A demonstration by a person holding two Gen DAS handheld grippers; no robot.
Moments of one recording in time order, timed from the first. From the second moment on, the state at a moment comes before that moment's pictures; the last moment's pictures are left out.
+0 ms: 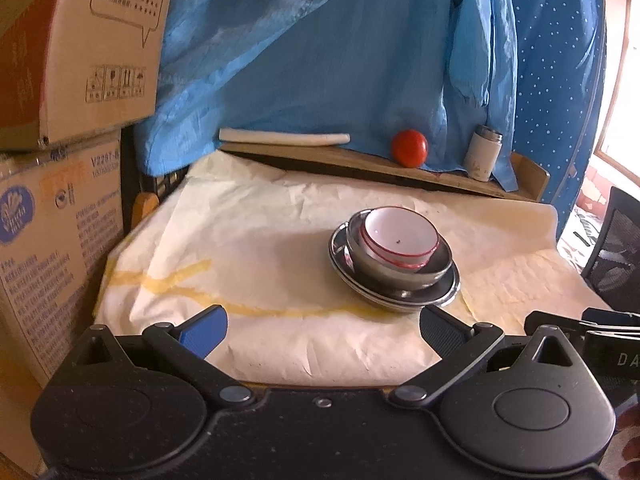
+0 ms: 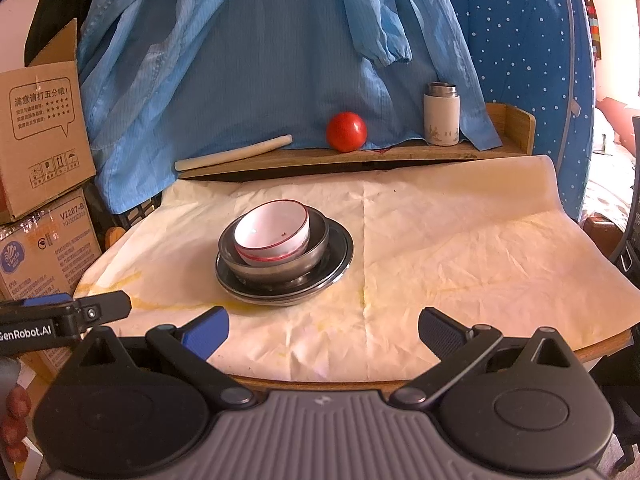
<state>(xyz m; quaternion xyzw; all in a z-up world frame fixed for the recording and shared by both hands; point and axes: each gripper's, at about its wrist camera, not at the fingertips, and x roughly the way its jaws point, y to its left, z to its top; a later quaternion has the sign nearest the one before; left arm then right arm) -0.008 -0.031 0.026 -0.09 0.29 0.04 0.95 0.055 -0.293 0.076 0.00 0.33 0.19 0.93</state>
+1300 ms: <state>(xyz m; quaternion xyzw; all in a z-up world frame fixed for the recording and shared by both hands) -0.002 -0.036 0.022 -0.07 0.30 0.05 0.95 0.060 -0.292 0.073 0.01 0.35 0.19 0.92</state>
